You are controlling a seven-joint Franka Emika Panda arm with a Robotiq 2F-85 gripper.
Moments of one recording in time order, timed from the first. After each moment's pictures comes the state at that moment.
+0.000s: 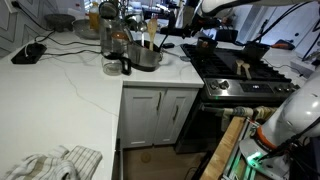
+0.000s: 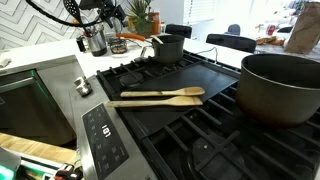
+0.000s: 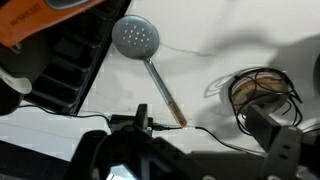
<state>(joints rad) -0.11 0.06 -0.18 -1.90 -0.01 2.38 -0.15</state>
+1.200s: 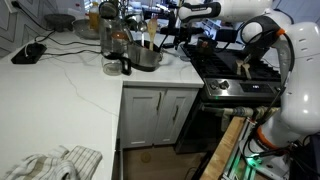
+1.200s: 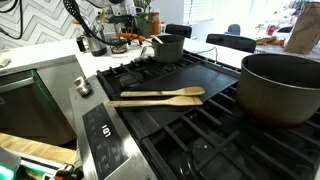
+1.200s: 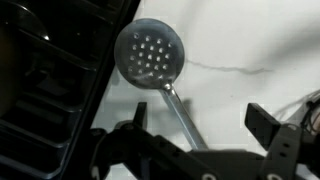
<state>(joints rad) -0.21 0.67 -0.16 -1.16 0.03 1.87 -0.10</state>
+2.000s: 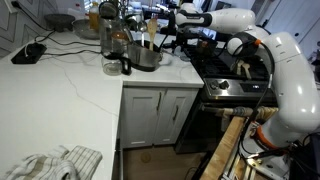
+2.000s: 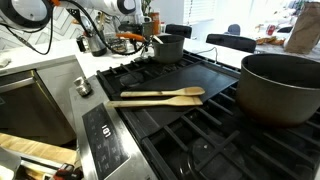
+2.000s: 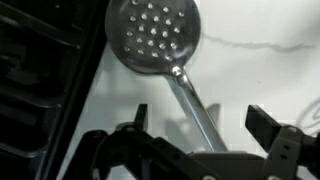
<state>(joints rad) -0.29 0.91 -0.11 -0.86 0.07 1.80 -0.12</state>
